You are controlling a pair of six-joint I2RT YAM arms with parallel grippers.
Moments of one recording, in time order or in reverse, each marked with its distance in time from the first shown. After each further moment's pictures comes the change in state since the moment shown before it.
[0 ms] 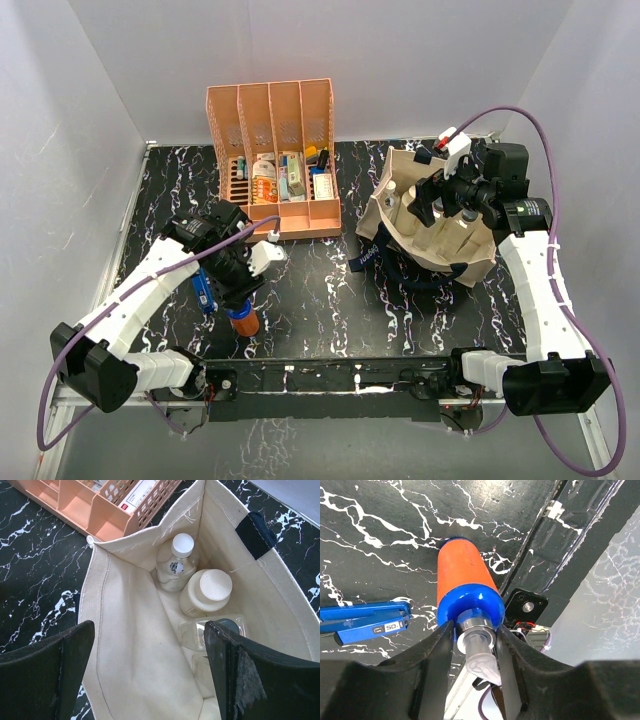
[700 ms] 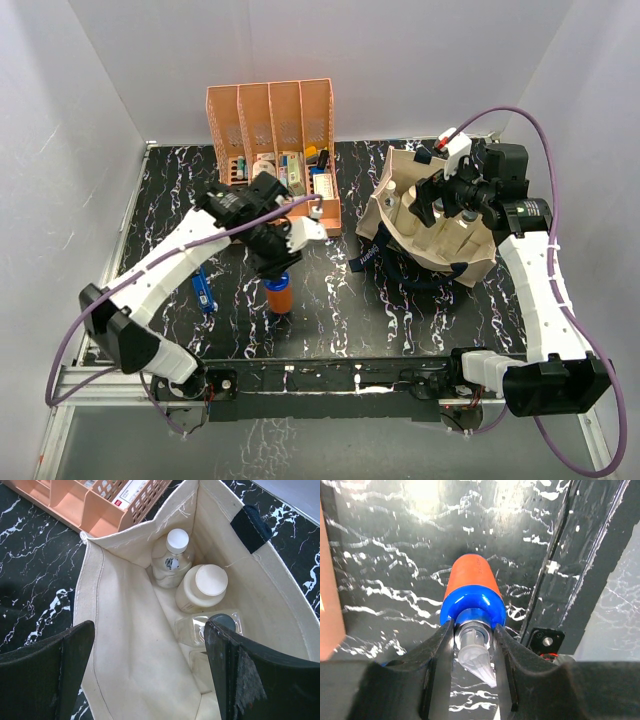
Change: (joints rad) left arm -0.151 0.206 0.306 0.047 0.033 0.013; right arm 0.002 -0.002 0.000 -0.005 0.032 0.000
